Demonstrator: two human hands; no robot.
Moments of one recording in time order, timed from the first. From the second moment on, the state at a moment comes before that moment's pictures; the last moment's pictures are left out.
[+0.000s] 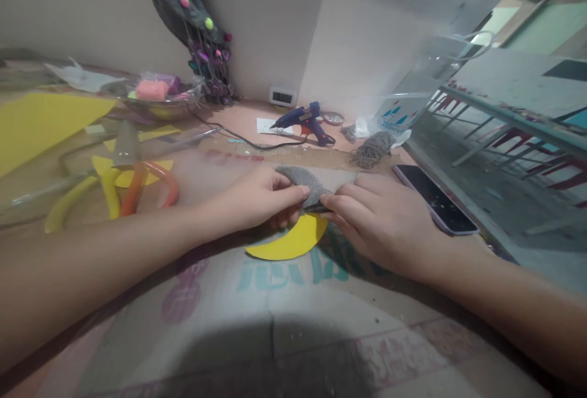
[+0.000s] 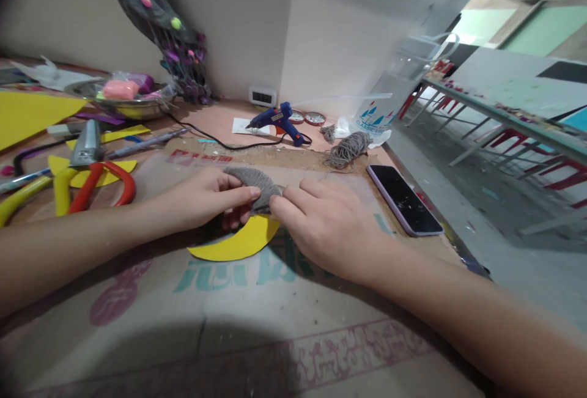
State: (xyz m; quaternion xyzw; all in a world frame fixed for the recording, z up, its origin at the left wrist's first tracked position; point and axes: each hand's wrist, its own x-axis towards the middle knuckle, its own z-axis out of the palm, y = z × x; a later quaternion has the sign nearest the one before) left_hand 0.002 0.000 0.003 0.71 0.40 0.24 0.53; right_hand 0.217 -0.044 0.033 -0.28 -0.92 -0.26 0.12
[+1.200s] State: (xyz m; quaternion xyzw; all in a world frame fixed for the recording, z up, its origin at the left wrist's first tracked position) left_hand 0.002 -0.001 0.004 0.73 0.40 0.24 0.49; right_hand 0.215 -0.041 0.030 -0.32 -0.92 -0.14 0.20
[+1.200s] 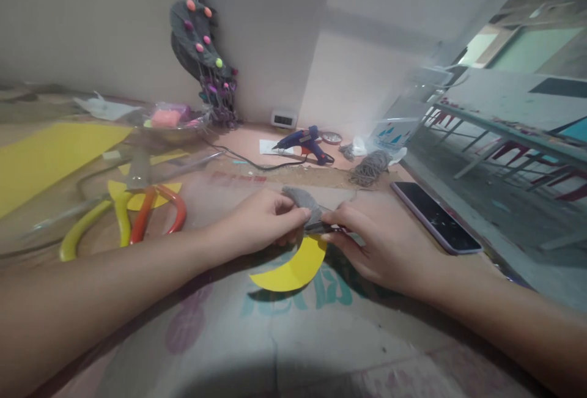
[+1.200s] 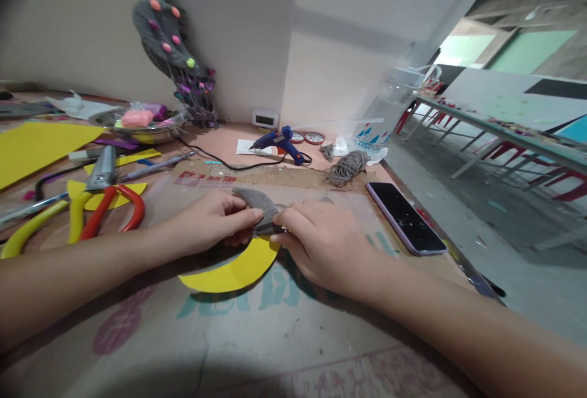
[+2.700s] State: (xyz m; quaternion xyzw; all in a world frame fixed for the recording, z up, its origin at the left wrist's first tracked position) left_hand 0.001 -0.003 0.005 0.75 0.42 0.24 0.45; right_hand 0.215 -0.041 0.030 -0.31 -0.92 -0.16 0.17
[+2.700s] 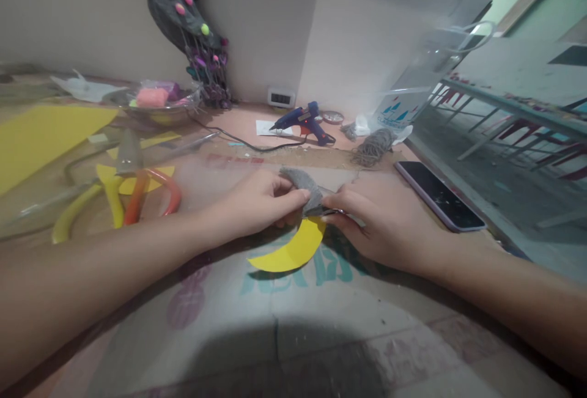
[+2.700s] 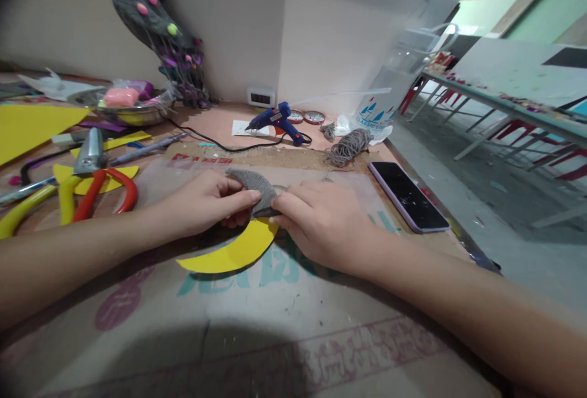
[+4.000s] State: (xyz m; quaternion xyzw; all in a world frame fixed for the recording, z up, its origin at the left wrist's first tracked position) left_hand 0.002 -0.003 0.005 0.77 0.41 0.24 0.43; right_hand 0.217 -0.043 0.029 -0.34 -0.92 -0.12 0.17
